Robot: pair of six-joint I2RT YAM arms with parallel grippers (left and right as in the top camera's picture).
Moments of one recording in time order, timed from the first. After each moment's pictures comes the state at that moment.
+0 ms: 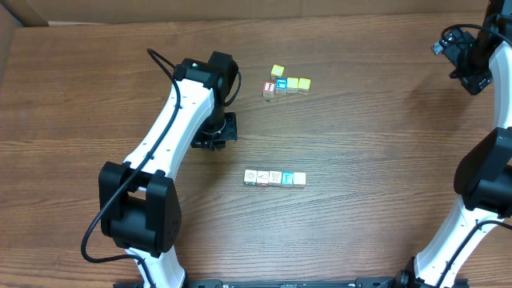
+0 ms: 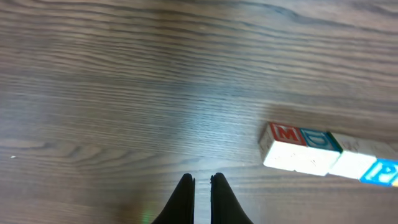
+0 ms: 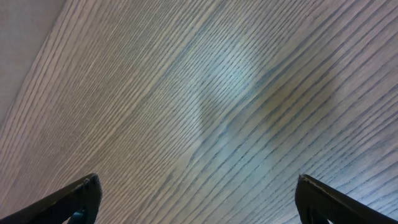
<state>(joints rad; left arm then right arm) -0.30 1.92 1.63 -1.39 -0.02 -0.39 -0.29 2.18 2.06 -1.05 -0.07 0.59</state>
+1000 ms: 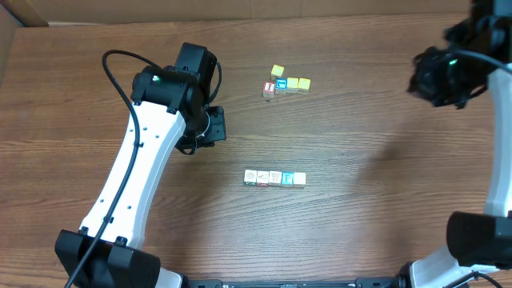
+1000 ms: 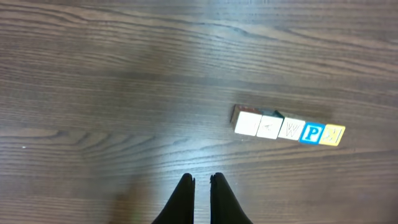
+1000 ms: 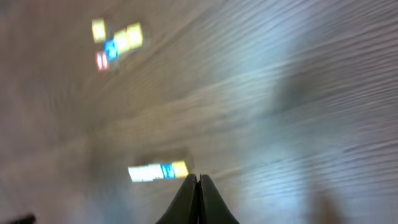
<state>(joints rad) -0.27 1.65 1.64 -1.42 0.02 -0.40 -0.05 1.79 2.06 -1.60 -0.30 0.38</state>
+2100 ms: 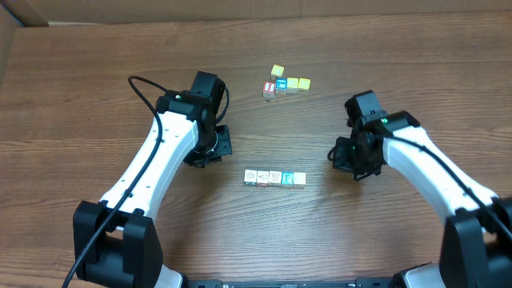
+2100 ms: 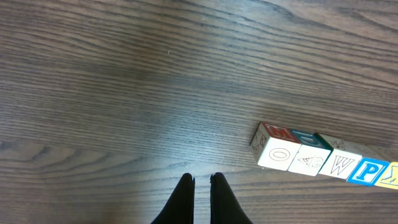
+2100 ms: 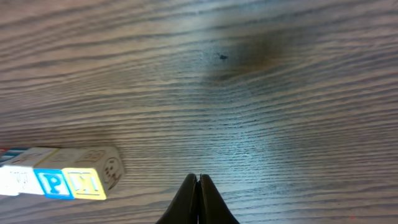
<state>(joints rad) -0.27 1.69 1.33 -1.15 0.02 -0.46 0.30 1.62 1.07 -0.88 -0.14 0.51</state>
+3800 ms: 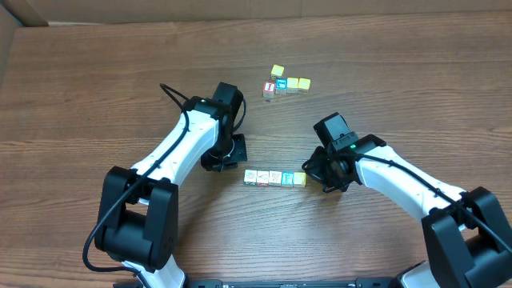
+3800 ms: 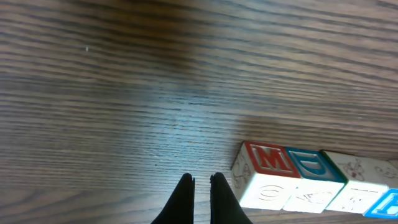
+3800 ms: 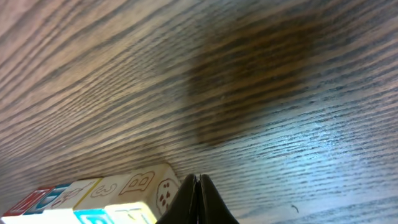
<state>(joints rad) -0.33 1.84 1.26 -1.02 0.09 -0.47 0.49 1.68 0.93 -0.61 -0.16 1.00</state>
